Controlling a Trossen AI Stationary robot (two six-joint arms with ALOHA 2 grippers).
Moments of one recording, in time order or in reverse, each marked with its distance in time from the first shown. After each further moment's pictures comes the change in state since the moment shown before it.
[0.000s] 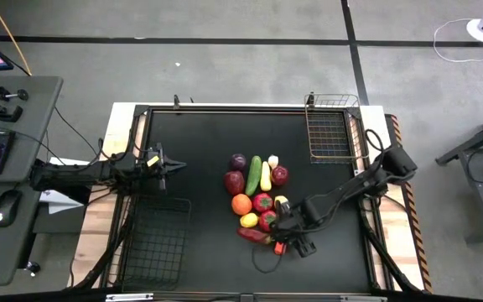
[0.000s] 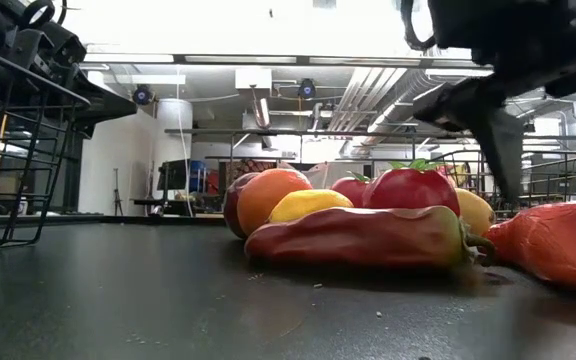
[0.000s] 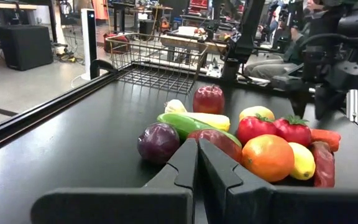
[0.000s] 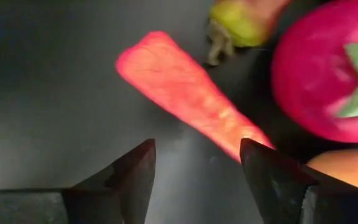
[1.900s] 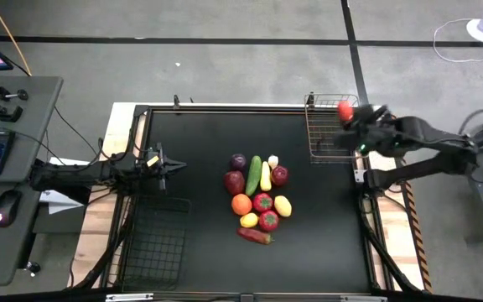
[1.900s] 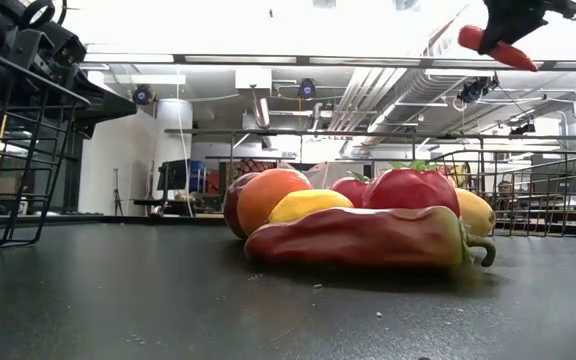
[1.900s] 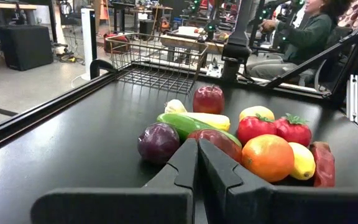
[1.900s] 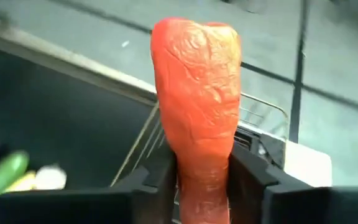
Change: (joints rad) left arm 0.000 0.000 0.000 0.000 0.000 0.000; right arm -0.520 -0.843 0.061 -0.646 0.954 0.848
